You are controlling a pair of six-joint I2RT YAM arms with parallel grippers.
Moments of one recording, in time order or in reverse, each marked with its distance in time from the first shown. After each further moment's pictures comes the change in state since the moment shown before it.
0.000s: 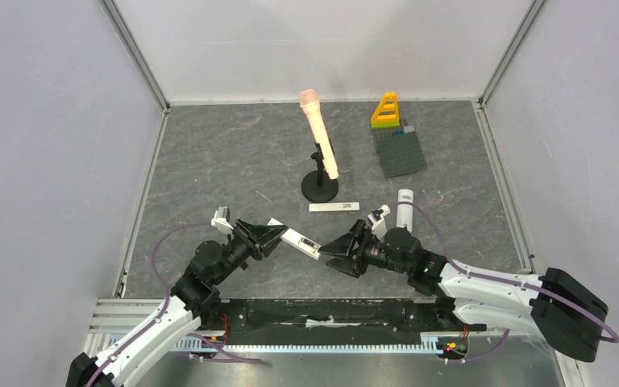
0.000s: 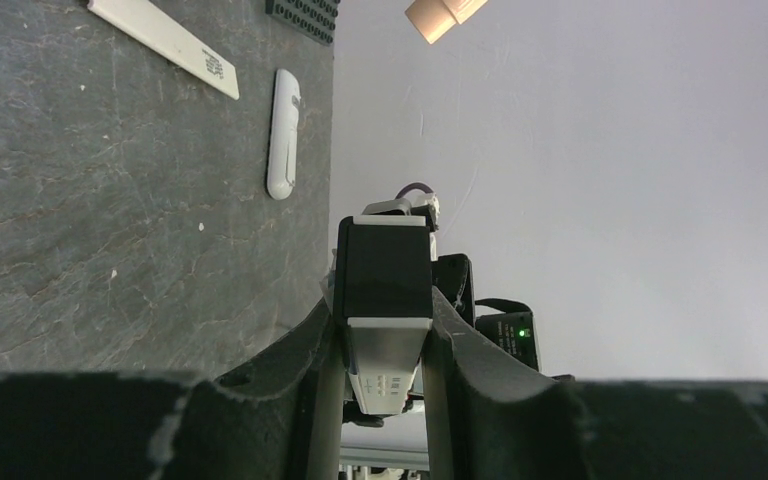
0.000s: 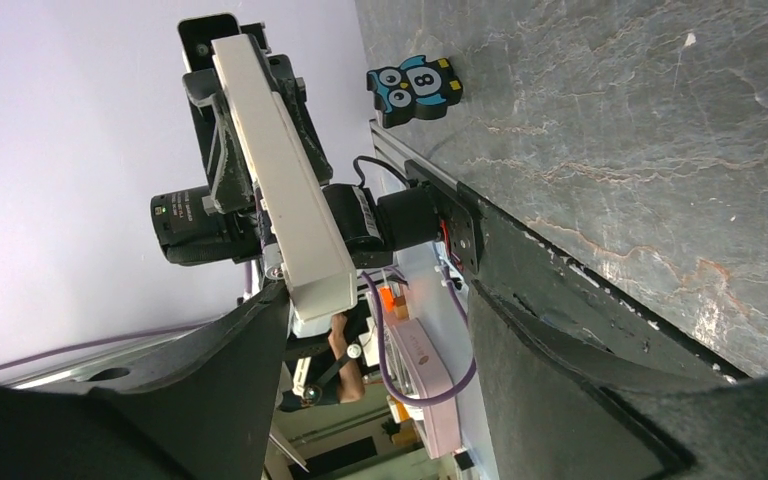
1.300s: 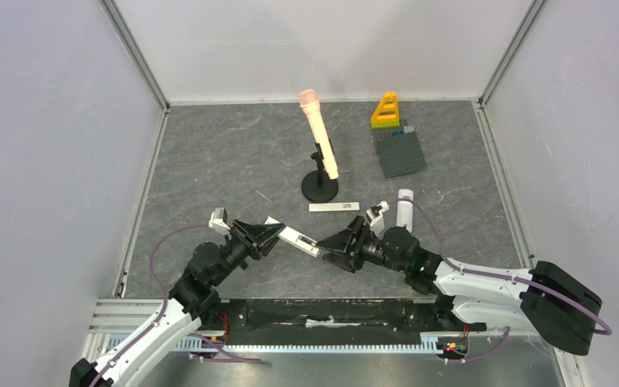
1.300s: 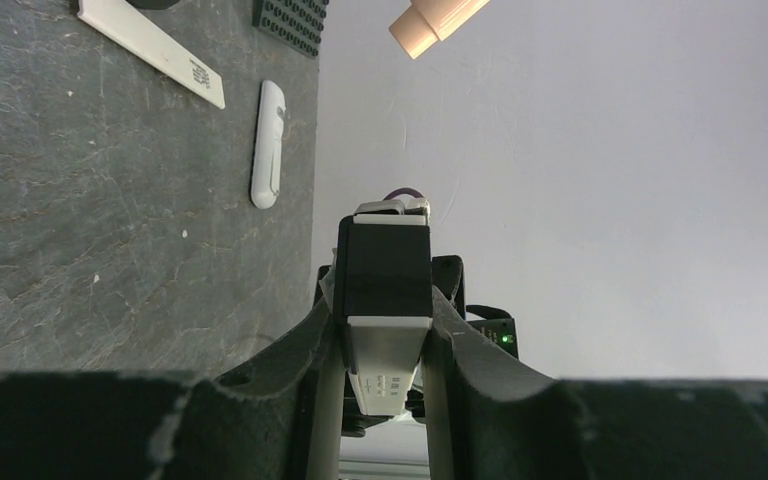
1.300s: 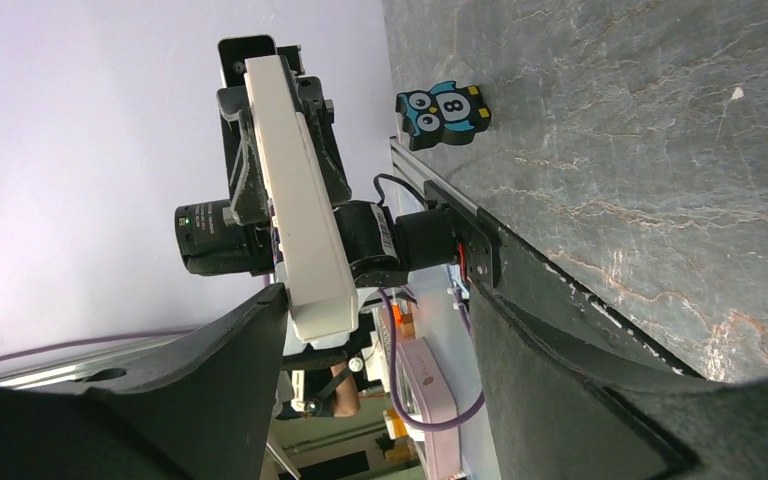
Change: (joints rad) left arm 0.000 -0.062 0.000 -0.055 -0.024 -0.050; right arm 0.000 0.056 0.000 0.124 0.032 -0.029
